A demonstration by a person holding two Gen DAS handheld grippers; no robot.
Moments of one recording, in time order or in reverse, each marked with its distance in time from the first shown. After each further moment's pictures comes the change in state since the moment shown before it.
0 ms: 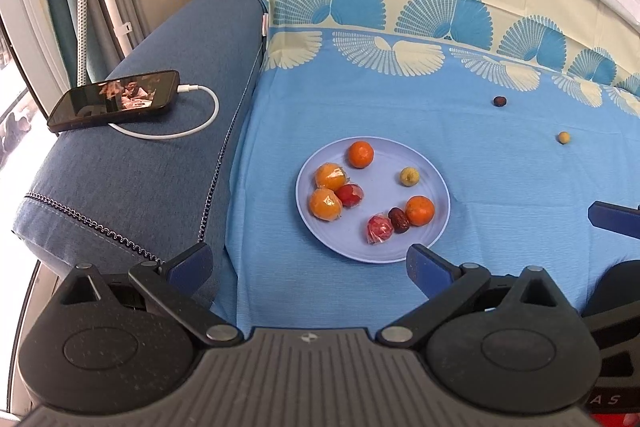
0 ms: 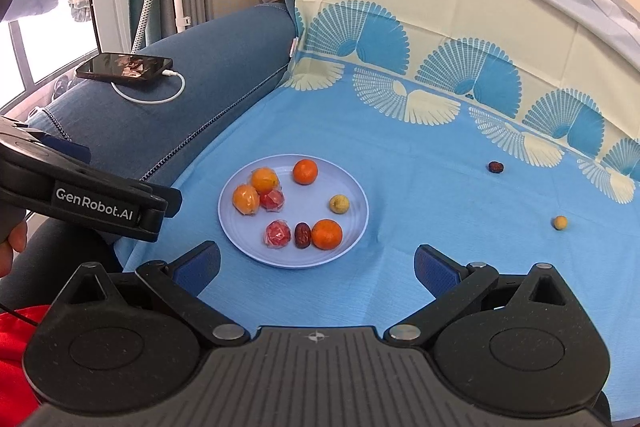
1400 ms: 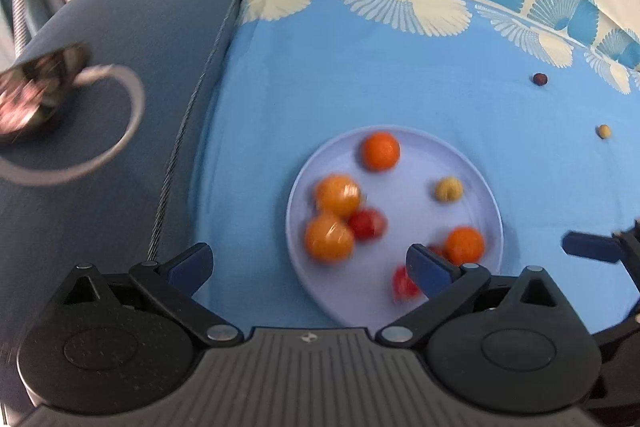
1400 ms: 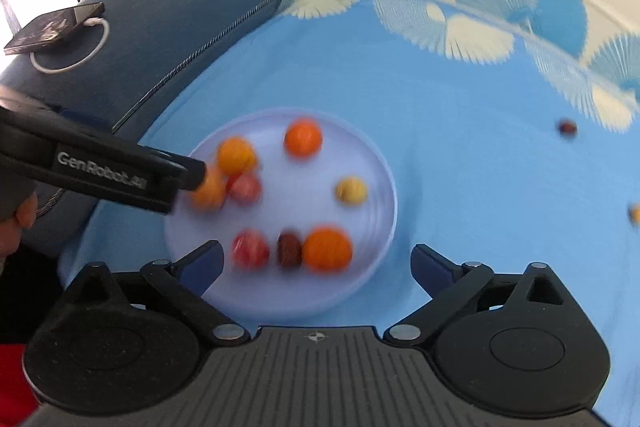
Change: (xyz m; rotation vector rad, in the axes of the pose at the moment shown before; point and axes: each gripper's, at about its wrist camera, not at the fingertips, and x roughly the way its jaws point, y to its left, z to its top) left arm 0.138 0.009 0.054 -0.006 0.175 -0.042; right arm 0.151 -0.023 0.030 0.047 0.241 0.102
